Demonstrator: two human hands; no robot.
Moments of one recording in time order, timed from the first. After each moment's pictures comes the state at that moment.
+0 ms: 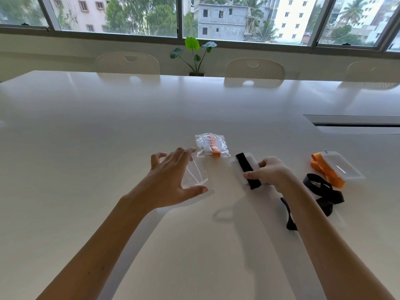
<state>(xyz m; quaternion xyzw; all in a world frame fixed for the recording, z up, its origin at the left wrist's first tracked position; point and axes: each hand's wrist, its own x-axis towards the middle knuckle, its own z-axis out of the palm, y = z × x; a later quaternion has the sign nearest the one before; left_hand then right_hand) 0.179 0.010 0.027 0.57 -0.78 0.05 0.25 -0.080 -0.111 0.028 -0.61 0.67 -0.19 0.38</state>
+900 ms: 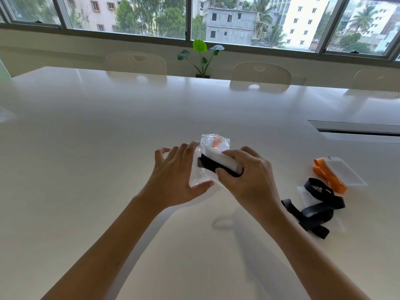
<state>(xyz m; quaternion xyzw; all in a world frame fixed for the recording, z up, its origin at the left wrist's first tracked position) 0.162 0.014 0.029 0.60 -0.73 0.17 0.28 -0.019 0.001 0.077 -0.78 0.42 -0.43 0.16</state>
